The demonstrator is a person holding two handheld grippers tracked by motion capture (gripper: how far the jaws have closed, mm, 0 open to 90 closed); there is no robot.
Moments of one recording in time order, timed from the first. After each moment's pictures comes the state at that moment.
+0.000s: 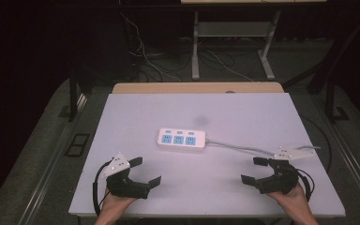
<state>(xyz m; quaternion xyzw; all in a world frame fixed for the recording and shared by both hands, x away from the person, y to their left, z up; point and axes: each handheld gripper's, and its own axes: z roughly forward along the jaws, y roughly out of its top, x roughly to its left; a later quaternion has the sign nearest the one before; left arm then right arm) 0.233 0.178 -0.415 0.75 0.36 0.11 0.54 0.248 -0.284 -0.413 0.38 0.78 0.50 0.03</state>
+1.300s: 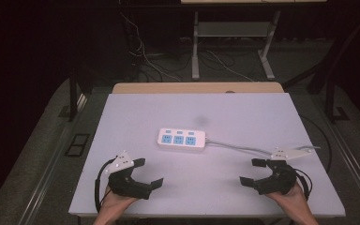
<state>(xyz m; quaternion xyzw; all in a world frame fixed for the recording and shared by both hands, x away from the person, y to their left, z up) 0.236 0.171 -0.406 0.78 0.35 0.09 0.51 0.250 -0.281 -0.416 0.38 0.79 0.49 0.02</state>
